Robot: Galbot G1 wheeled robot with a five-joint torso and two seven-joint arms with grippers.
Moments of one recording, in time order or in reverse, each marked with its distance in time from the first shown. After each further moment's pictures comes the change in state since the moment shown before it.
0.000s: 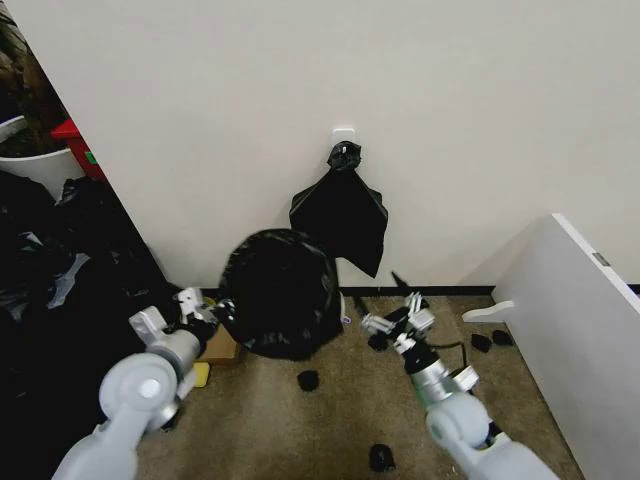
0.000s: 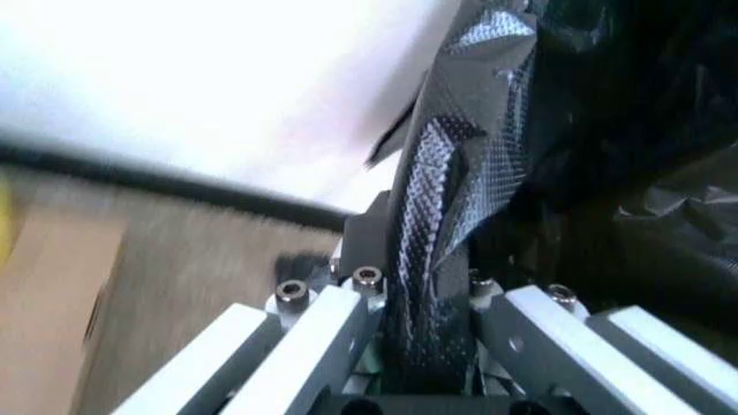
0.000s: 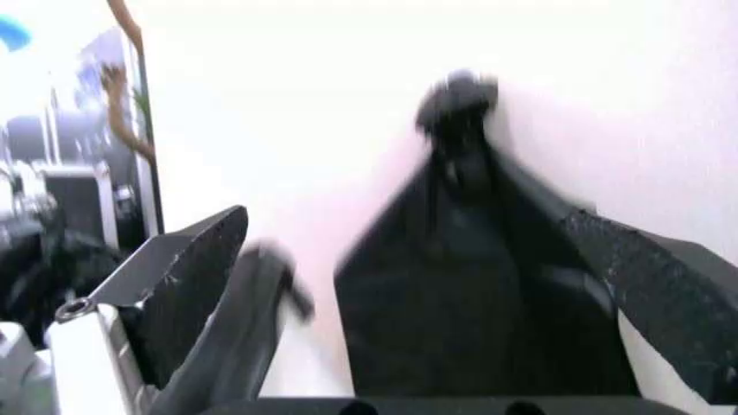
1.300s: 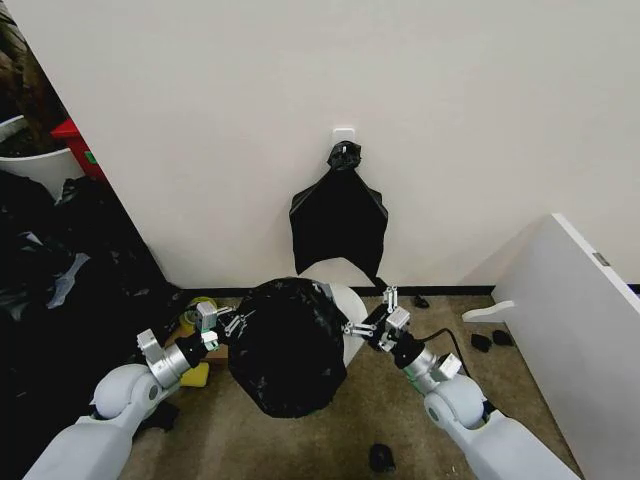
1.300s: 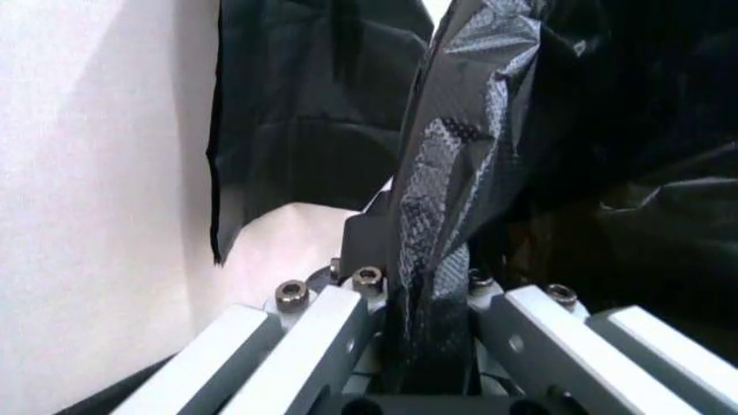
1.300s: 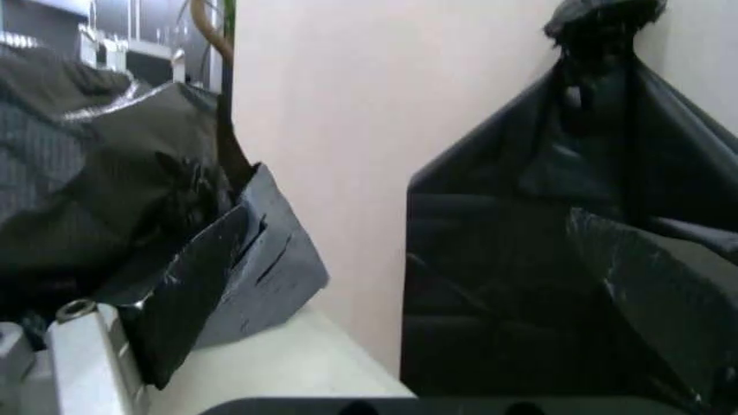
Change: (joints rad) left arm -0.086 0.064 0.007 0.357 0.330 -0.475 0.882; right arm 0.096 -0.021 -0.106 -0.111 -0.200 -0.048 -0.027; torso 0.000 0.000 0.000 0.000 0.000
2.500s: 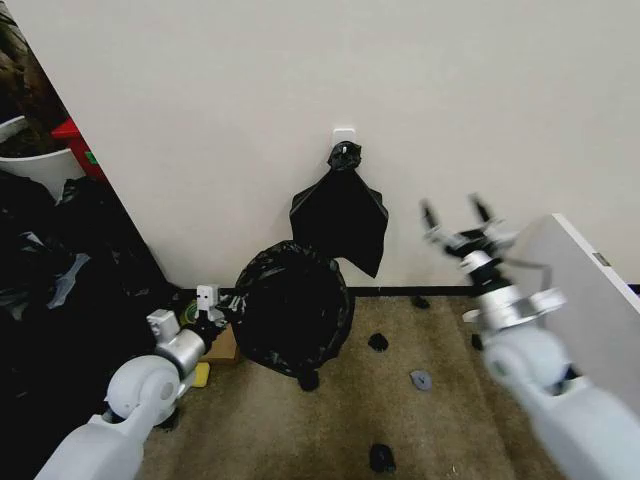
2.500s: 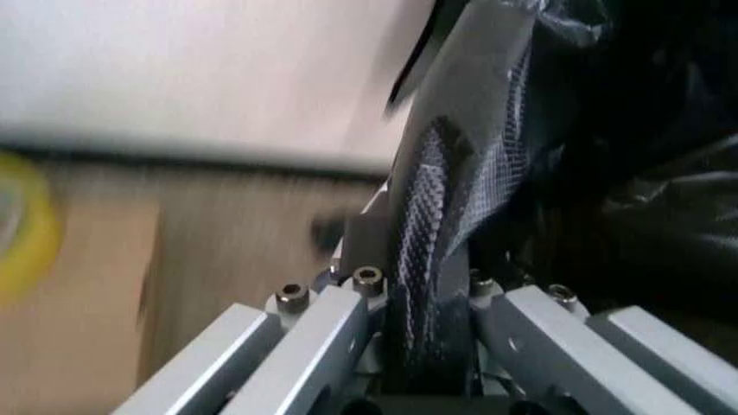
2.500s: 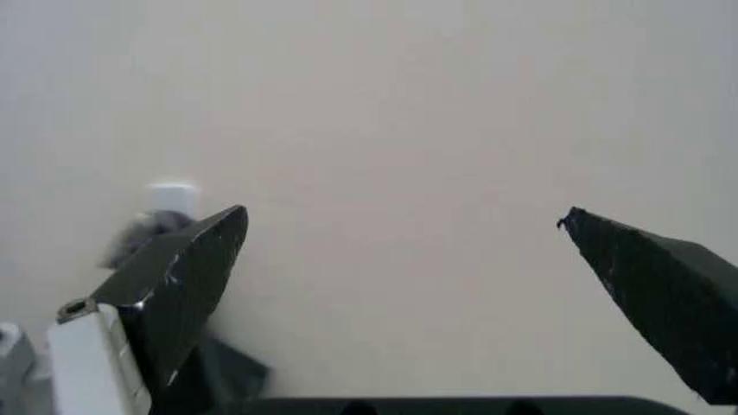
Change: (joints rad) left arm 0.032 -0.058 0.047 -0.410 -0.285 0.698 -1.055; right arm -0.043 -0.244 0.387 0.373 0.225 -0.366 0.492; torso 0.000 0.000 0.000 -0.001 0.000
